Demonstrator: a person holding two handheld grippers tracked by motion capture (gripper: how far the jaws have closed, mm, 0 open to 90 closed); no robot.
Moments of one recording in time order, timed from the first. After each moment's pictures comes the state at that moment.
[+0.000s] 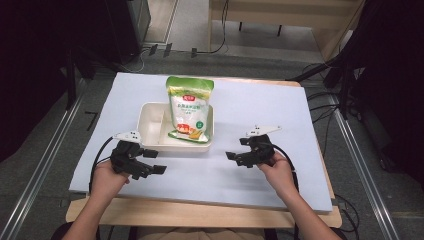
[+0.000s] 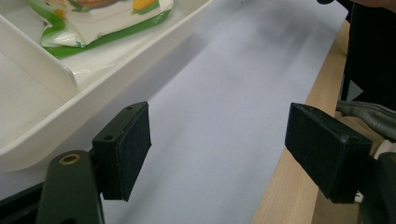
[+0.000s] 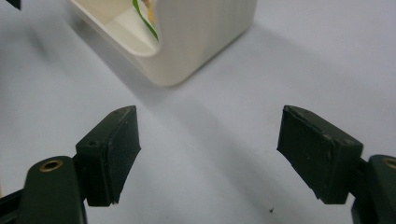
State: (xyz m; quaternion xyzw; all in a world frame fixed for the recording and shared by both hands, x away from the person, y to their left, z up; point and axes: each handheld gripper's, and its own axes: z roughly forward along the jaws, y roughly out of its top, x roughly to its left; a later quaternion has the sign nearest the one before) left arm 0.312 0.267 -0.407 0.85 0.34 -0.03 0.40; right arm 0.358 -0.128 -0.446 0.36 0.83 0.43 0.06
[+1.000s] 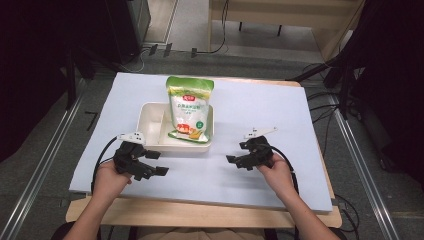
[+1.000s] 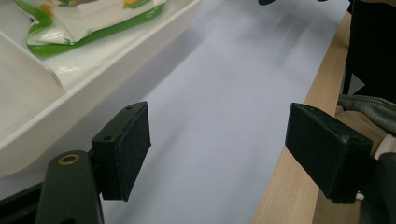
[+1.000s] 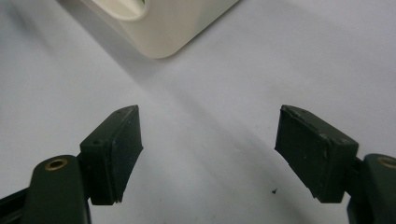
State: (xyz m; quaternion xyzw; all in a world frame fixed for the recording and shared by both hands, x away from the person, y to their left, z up) left arm 0.312 0.262 -0.409 0.86 0.33 -0.03 0.39; right arm 0.359 -0.126 -0.455 0.37 0.84 0.40 0.05
